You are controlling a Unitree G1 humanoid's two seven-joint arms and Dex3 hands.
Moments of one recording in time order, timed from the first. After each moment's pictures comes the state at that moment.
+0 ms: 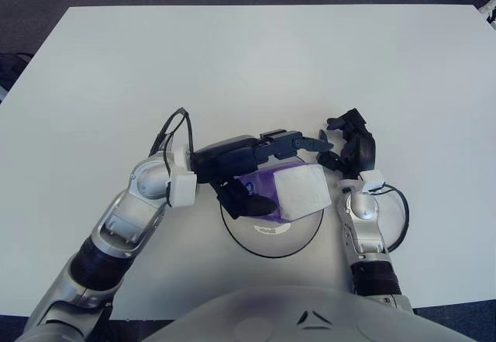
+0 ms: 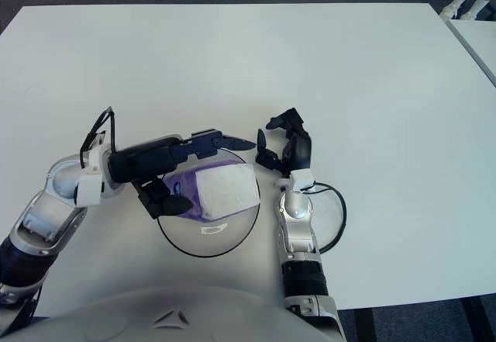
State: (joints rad) left arm -0.17 0.51 -0.29 -0.58 -0.15 -0.10 -0.72; right arm 0.01 0.10 -0.02 0.15 -0.09 -0.41 -0.18
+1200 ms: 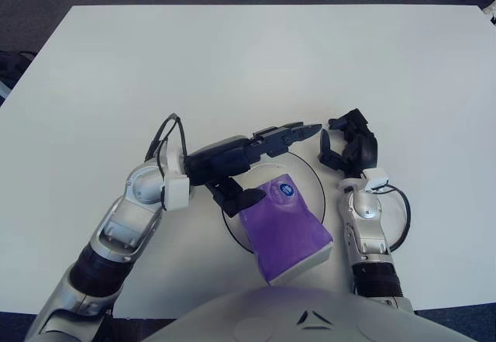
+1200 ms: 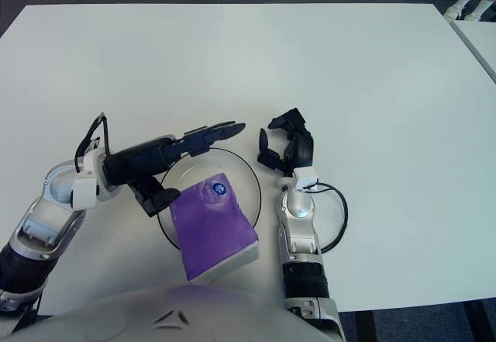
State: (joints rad) left arm -0.12 0.48 -0.24 -0.55 -0.11 -0.11 -0.68; right arm 0.02 0.11 -0.03 0.10 -0.06 -0.31 -0.18
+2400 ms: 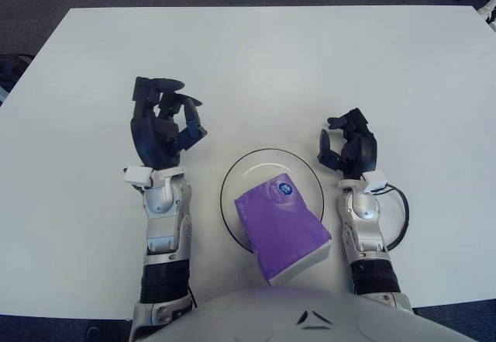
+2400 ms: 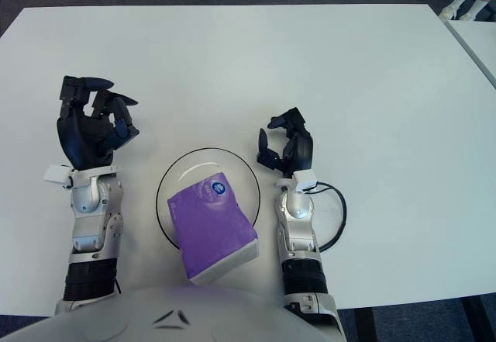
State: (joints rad) left arm 0.02 -0.12 0.10 -0.23 -0.08 -0.38 0.17; right arm 0.00 0.10 -0.04 0.17 -0.06 -0.43 -0.16
